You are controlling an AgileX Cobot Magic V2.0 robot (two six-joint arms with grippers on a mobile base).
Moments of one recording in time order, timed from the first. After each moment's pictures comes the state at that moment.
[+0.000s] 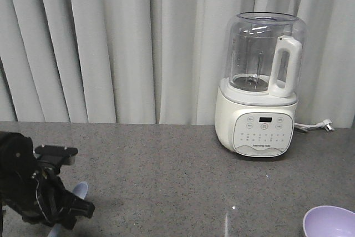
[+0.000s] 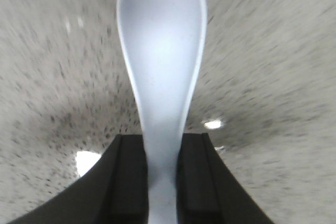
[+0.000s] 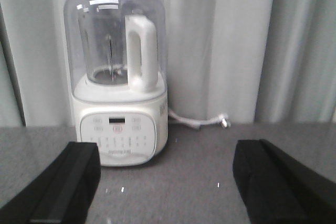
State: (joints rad) left arm -0.27 1.65 -1.27 -0.08 0.89 -0.02; right arm -0.09 0.71 -0.85 -0.02 0.38 0.02
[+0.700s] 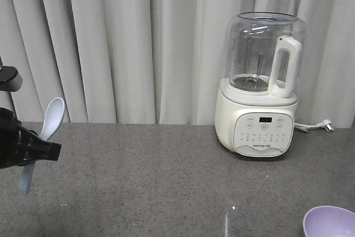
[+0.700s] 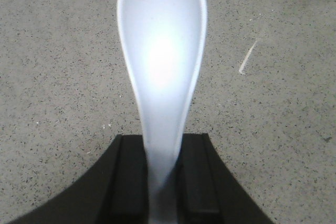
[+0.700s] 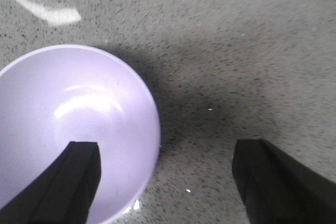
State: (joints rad) left arm -0.27 1.28 -1.28 -0.11 0.84 0.02; right arm -0.19 1.29 -1.05 -0.10 0.95 0.15
